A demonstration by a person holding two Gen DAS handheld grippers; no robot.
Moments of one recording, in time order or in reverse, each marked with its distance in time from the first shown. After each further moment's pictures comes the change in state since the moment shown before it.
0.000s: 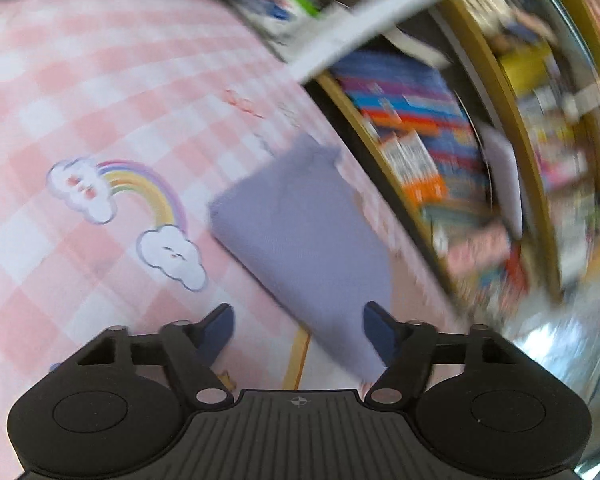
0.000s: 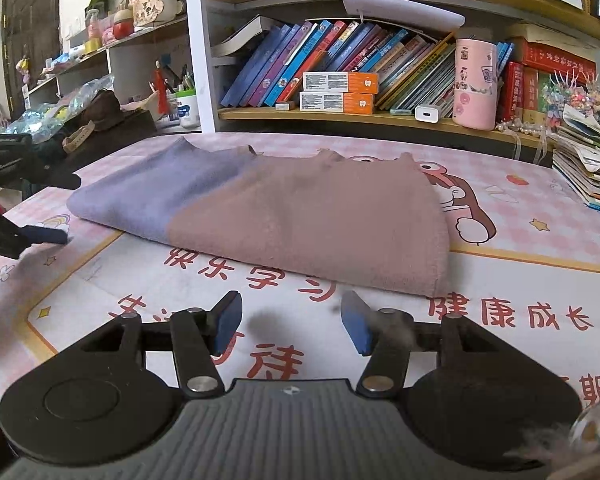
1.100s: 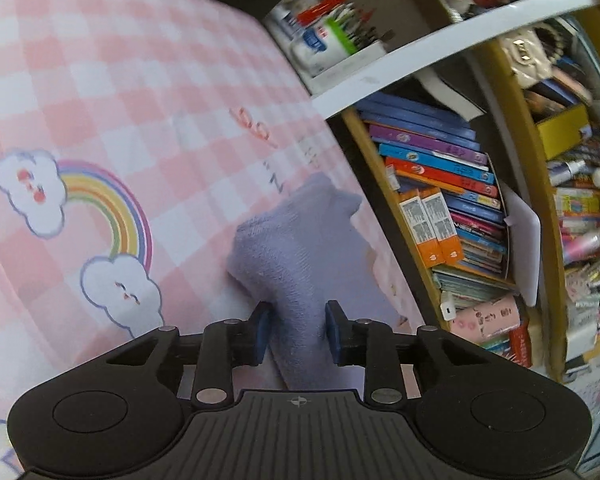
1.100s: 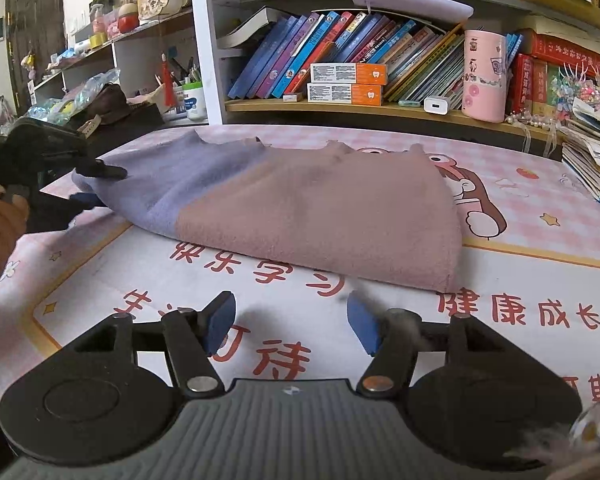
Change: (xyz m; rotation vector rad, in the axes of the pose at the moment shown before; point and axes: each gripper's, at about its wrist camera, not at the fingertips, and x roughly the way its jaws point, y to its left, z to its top) left arm 0.047 -0.010 0.003 -0.095 -0.112 0.009; right arm 0.005 -0.001 0.001 0.003 0.025 0.029
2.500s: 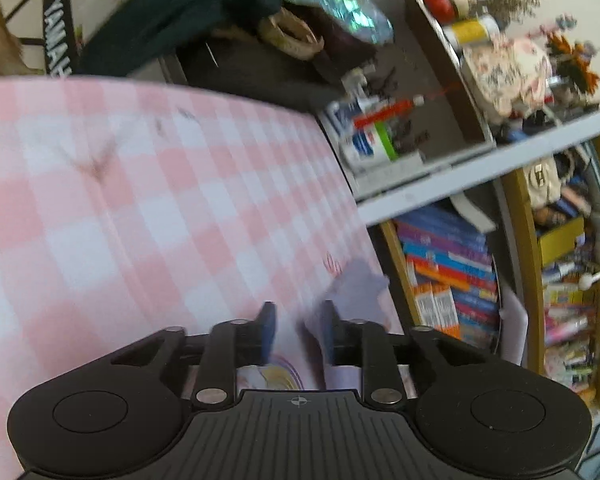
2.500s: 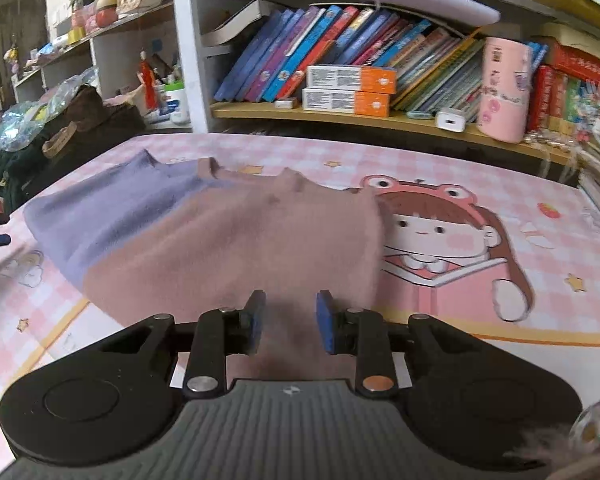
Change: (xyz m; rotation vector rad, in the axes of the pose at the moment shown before) left arm -0.082 0.079 0.087 -0.064 -0.100 -0.016; right arm 0.053 -0.002 0.066 -0.003 0.043 -0.046
